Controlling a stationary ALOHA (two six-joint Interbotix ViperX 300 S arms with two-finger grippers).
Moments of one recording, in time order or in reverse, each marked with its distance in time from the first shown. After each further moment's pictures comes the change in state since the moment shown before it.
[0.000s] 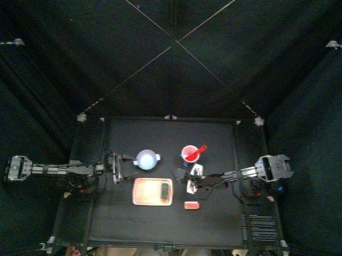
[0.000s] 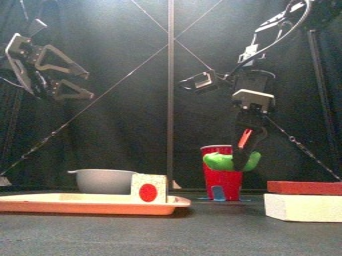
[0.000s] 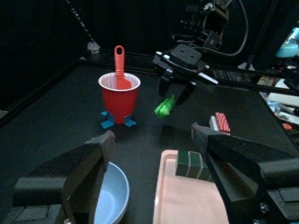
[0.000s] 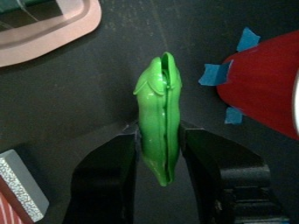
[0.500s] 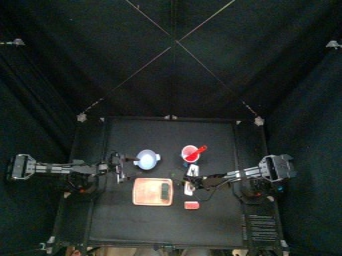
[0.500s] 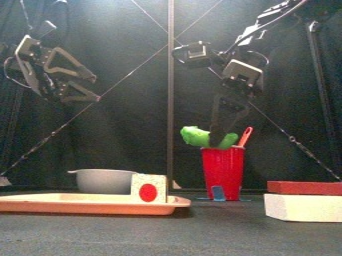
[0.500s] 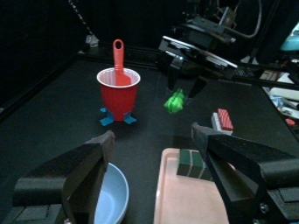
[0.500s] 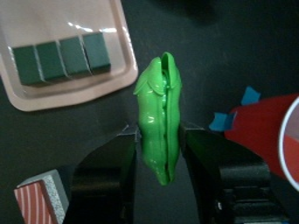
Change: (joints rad) left arm -0.014 0.104 -0.054 0.005 -0.003 0.000; right arm -0.006 -0.052 -0.025 -0.083 -0.167 0.011
